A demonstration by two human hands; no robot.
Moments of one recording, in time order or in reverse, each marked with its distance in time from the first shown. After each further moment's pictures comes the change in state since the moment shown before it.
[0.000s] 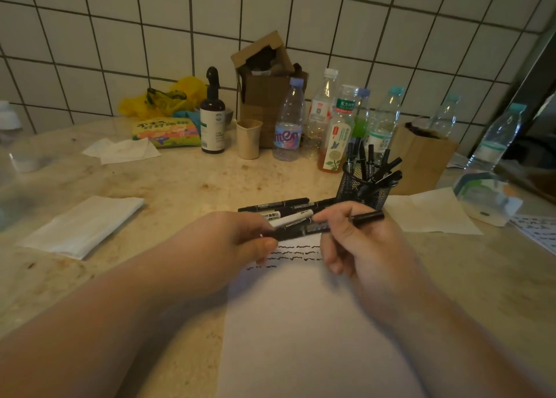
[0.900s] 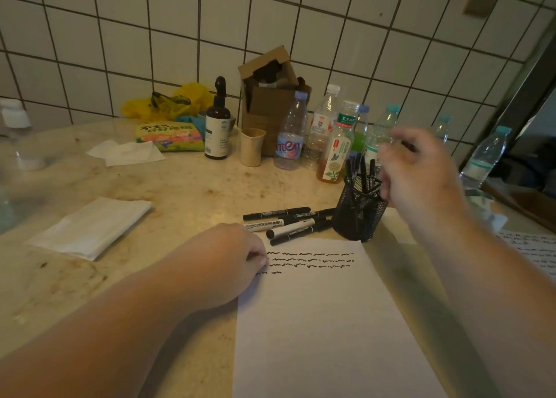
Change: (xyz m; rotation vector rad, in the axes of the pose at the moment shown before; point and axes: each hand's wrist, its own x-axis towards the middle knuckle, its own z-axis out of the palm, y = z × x) left_hand -0.001 -0.012 0.007 0.247 0.041 -0.013; right_hand 0.062 -0.064 -0.030 -0.675 0.438 -0.142
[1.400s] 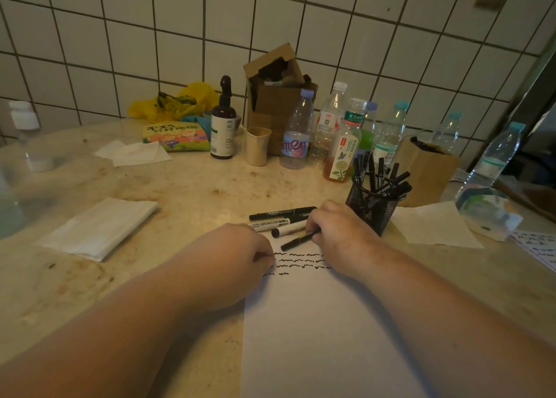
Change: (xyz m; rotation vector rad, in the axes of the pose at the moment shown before) left_hand 0.004 0.001 -0.002 0.077 -0.031 0.008; right_hand -0.027 0.043 0.083 -0.692 -0.589 -0.245
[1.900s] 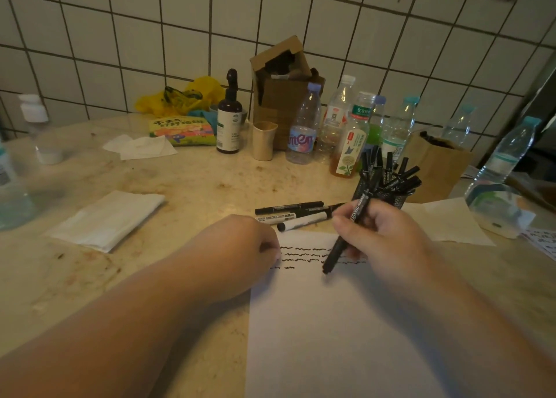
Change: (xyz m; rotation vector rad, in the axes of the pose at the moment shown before) left_hand -0.001 -0.001 0.003 -0.083 0.062 -0.052; right_hand -0.063 -0.009 -0.031 0.954 0.156 0.200
